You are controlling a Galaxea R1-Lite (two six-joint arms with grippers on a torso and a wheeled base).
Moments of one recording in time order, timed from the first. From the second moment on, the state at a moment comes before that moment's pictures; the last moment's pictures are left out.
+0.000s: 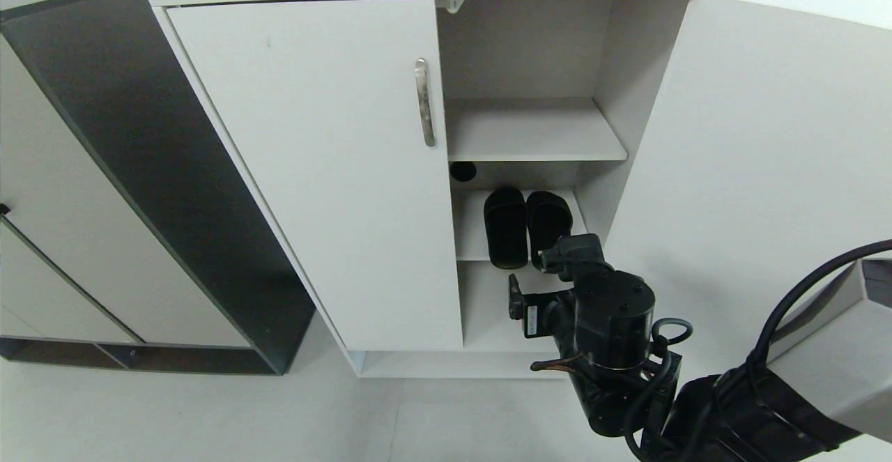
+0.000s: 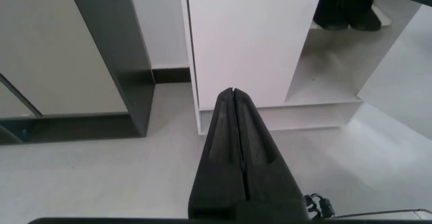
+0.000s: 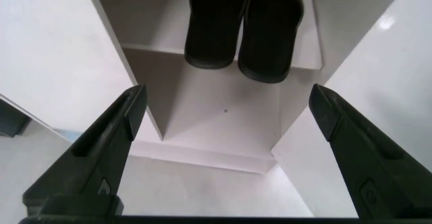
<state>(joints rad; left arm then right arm) 0.00 0.00 0.00 0.00 -0.03 0.02 0.86 2.04 -0.79 -1.17 -0.75 0.05</state>
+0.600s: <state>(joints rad) 0.00 0.00 0.00 0.00 -0.03 0.02 0.85 2.06 -0.78 -1.20 -0.75 0.04</state>
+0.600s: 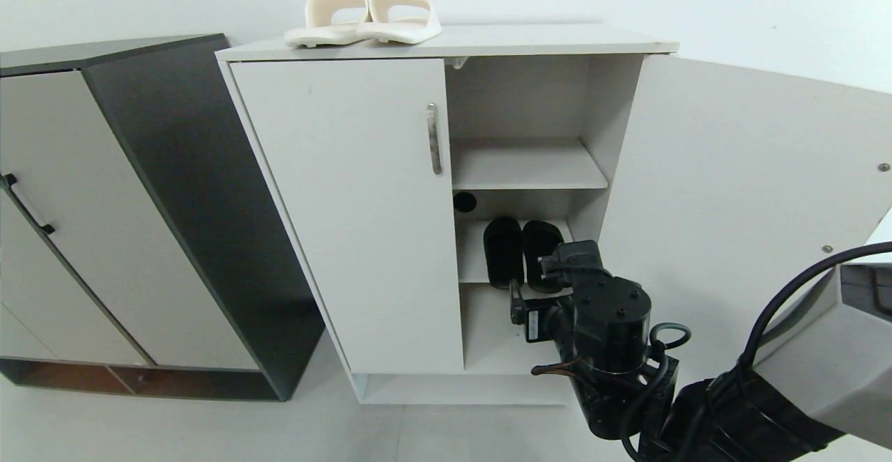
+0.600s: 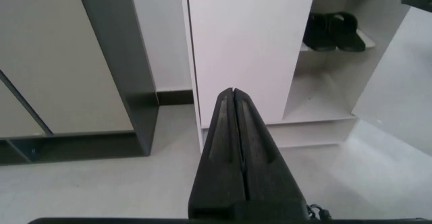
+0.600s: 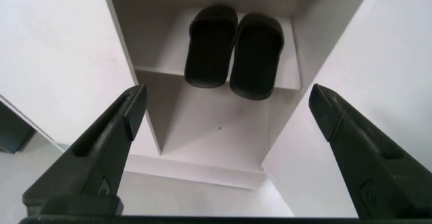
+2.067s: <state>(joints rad) 0.00 0.00 0.00 0.00 -0.03 0.02 0.80 2.08 -0.75 -1.27 -0.74 -0.01</state>
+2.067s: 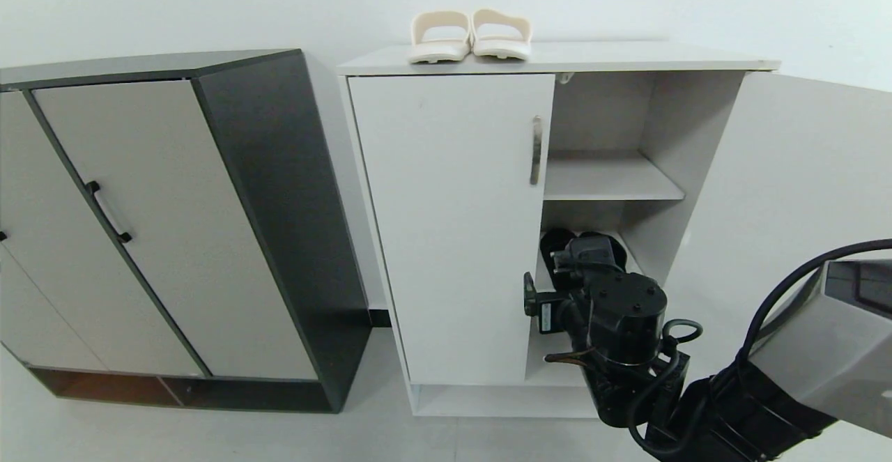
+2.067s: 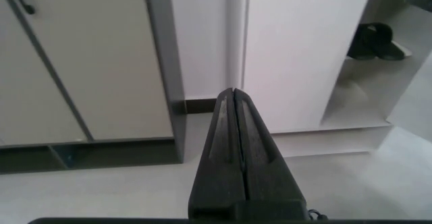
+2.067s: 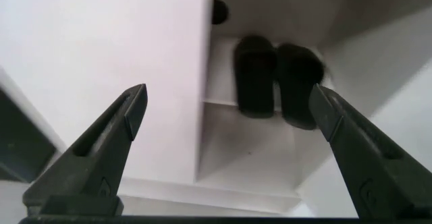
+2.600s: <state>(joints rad) 0.00 0.00 0.00 0.00 -0.03 0.02 0.79 2.09 -0.74 -1.28 -0.73 -0.01</state>
